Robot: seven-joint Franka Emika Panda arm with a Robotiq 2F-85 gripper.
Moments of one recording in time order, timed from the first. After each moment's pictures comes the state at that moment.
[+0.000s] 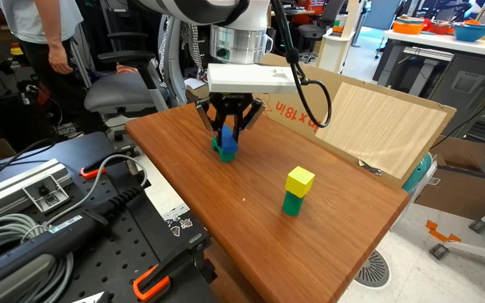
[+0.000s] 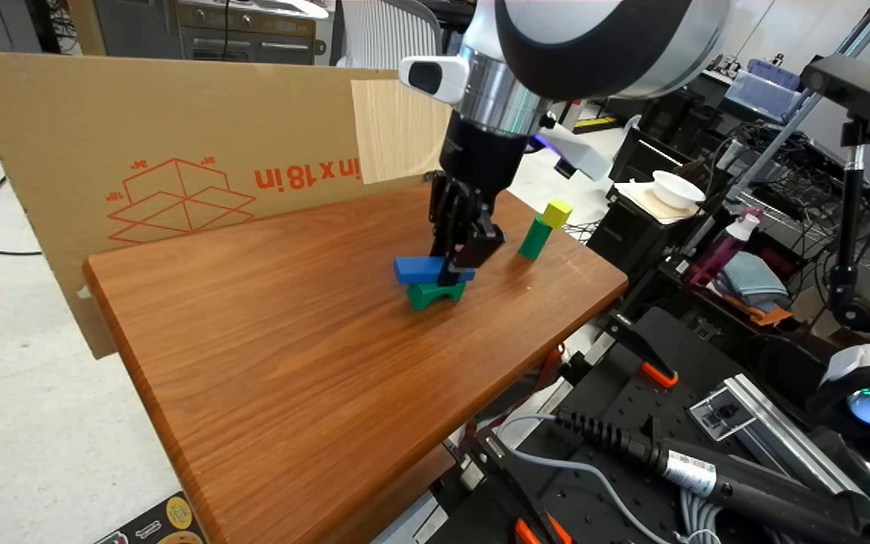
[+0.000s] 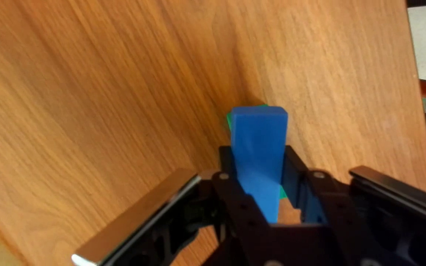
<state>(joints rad) -0.10 0.44 0.15 -2.25 -0.05 2.65 -1.09</state>
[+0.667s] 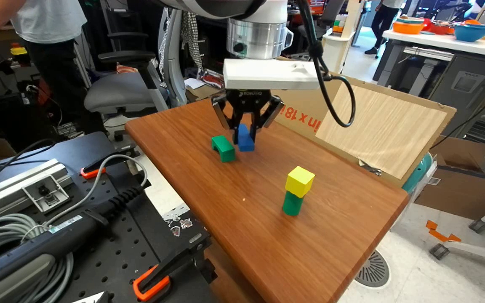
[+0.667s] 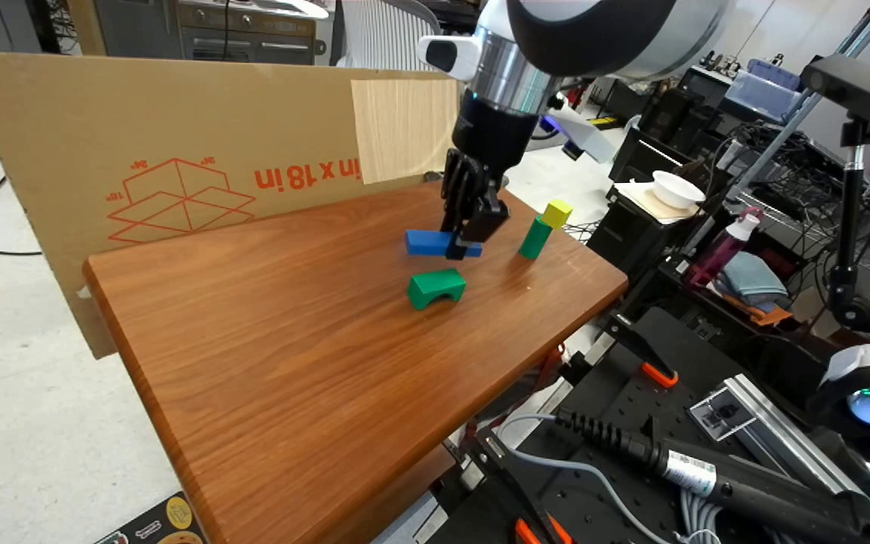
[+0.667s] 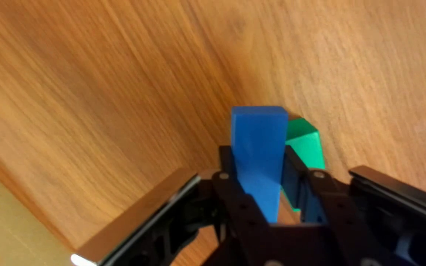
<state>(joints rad) -0.12 0.44 0.12 -2.22 -0.05 2.65 -1.06</state>
